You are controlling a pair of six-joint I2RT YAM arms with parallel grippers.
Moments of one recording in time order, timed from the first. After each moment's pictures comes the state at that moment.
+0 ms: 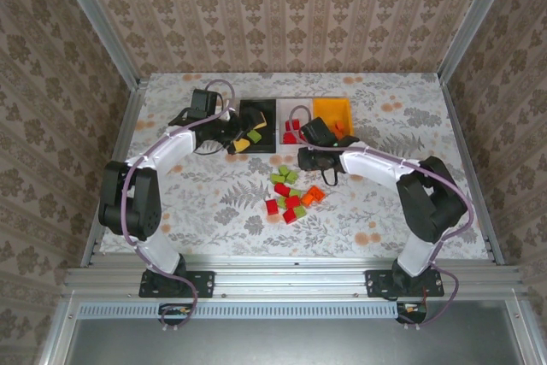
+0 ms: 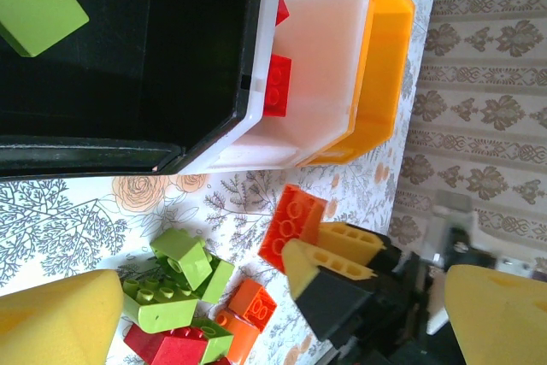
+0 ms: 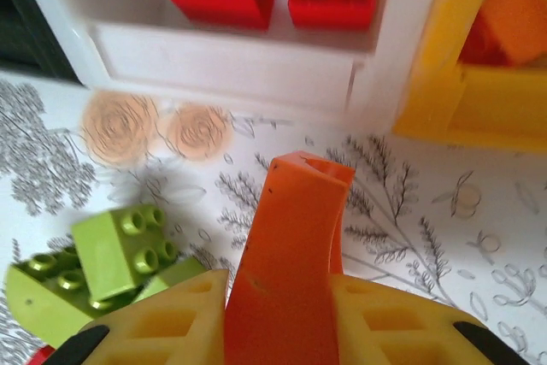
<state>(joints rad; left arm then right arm) -0.32 1.69 1.21 -0.34 0.71 -0.84 0.56 1.72 1.15 -0.43 0.10 0.44</state>
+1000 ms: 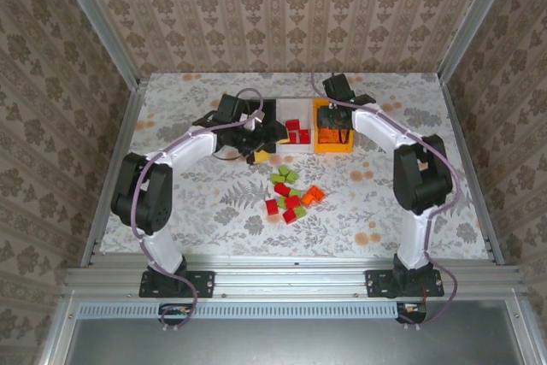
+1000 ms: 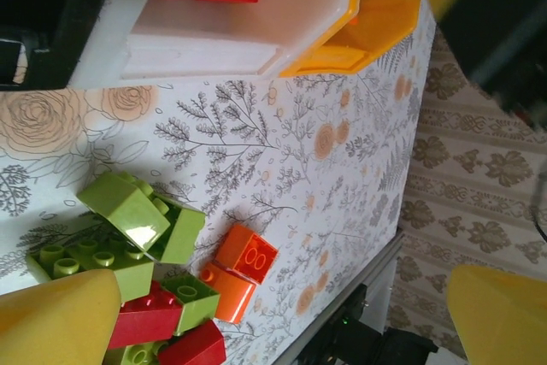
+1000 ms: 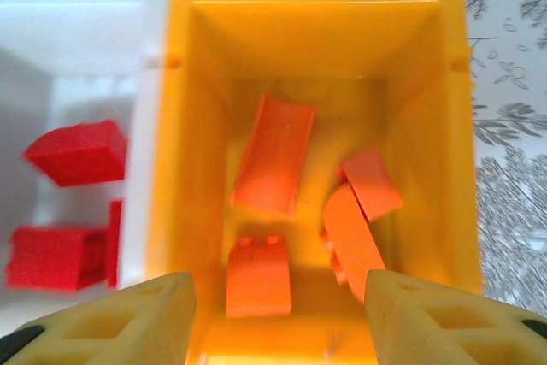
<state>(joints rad) -0.48 1.77 1.26 -0.42 0.73 -0.77 0.35 1.85 1.48 -0.57 0.17 0.32</state>
